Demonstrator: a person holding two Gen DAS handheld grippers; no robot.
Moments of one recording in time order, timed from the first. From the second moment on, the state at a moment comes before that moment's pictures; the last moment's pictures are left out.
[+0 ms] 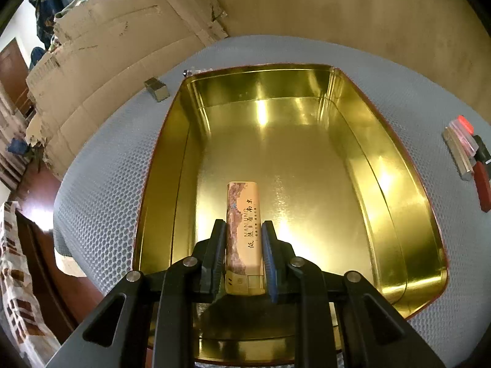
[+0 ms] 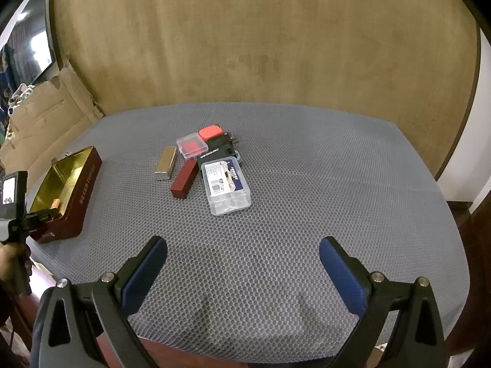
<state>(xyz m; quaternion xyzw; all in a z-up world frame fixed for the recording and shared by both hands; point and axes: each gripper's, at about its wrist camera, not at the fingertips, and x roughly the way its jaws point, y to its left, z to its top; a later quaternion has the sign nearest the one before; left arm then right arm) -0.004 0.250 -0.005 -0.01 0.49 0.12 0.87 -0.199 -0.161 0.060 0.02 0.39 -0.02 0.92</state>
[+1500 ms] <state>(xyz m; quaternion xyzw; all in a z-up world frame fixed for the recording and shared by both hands) -0.170 0.182 0.067 -0.08 0.36 -0.08 0.93 -0.047 -0.060 -0.037 0.03 0.47 0.01 0.88</state>
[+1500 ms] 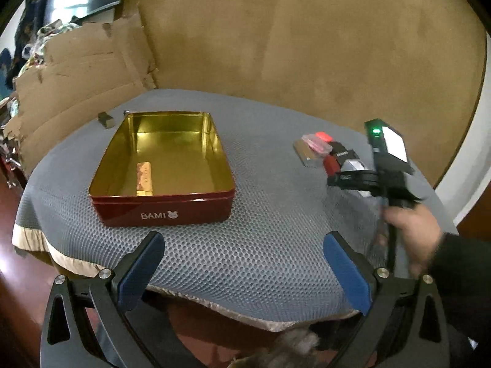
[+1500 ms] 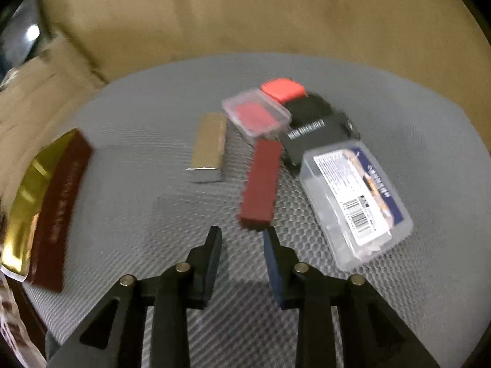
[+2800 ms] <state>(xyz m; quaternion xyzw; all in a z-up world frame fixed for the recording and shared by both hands) -0.161 0.181 0.057 -0.10 0.41 -0.09 0.90 -0.027 -0.052 0.024 -0.03 0.37 0.08 0.92</state>
